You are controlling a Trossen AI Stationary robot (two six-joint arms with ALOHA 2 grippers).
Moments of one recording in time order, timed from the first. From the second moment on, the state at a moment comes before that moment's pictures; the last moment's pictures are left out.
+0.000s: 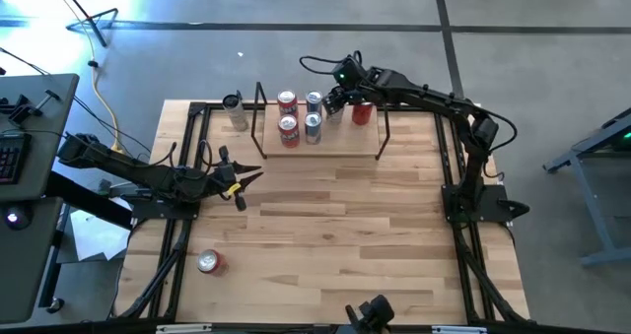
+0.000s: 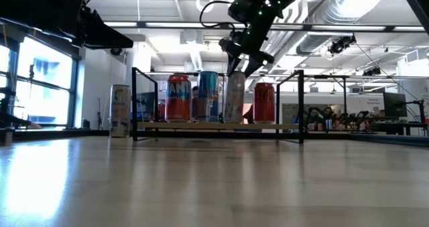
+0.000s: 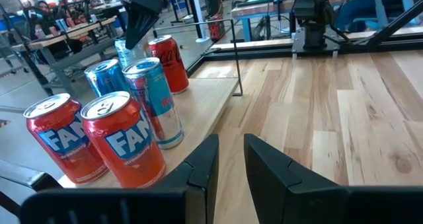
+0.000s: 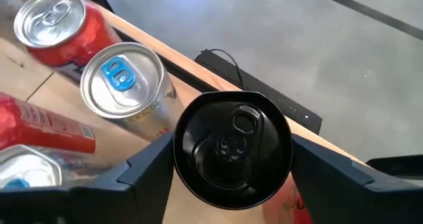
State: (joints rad) left arm -0.27 0.65 0.24 0.21 -0.68 0.06; right arm -0.54 1.88 1.72 -0.72 0.23 0.35
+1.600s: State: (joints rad) left arm 0.55 1.14 1.28 -1.22 -0.37 -0.15; right arm -0.05 1.21 0.60 0.46 0.27 -0.07
